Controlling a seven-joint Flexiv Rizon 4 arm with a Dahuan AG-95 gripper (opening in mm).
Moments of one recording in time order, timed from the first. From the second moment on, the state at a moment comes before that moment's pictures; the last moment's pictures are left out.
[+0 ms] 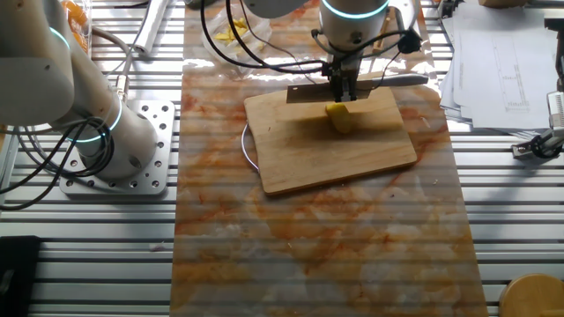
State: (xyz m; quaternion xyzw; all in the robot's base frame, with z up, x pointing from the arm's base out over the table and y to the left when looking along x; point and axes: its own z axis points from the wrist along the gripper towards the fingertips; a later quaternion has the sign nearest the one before) arm 0.476 0.090 0.064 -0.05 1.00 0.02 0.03
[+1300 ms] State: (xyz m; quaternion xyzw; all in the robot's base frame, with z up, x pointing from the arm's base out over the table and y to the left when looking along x) arm 0.477 0.089 0.051 -0.06 1.00 0.02 0.03
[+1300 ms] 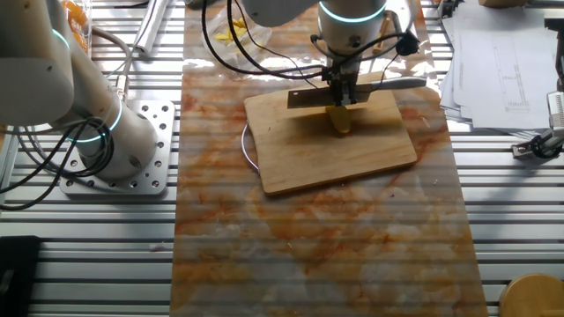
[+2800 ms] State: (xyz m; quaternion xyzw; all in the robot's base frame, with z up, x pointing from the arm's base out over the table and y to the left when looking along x) arm 0.474 0.088 0.048 -0.07 1.00 0.03 -0.01
